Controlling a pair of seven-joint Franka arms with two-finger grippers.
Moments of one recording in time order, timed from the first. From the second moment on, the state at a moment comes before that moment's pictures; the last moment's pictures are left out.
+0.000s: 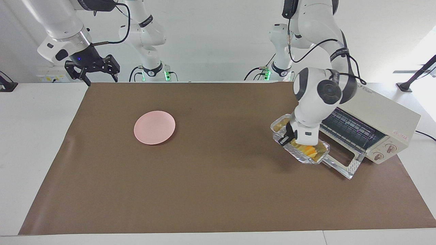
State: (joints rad) left arm -0.40 0.39 0.20 -1.53 -0.15 1.83 -0.83; right arm -0.04 -0.10 -0.01 -1.65 0.01 1.47 -0.21
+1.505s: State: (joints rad) left arm -0.31 0.37 0.39 -1.62 -0.06 1.72 -0.56; right arm -0.04 -0.10 -0.01 -1.65 0.01 1.46 -0.21
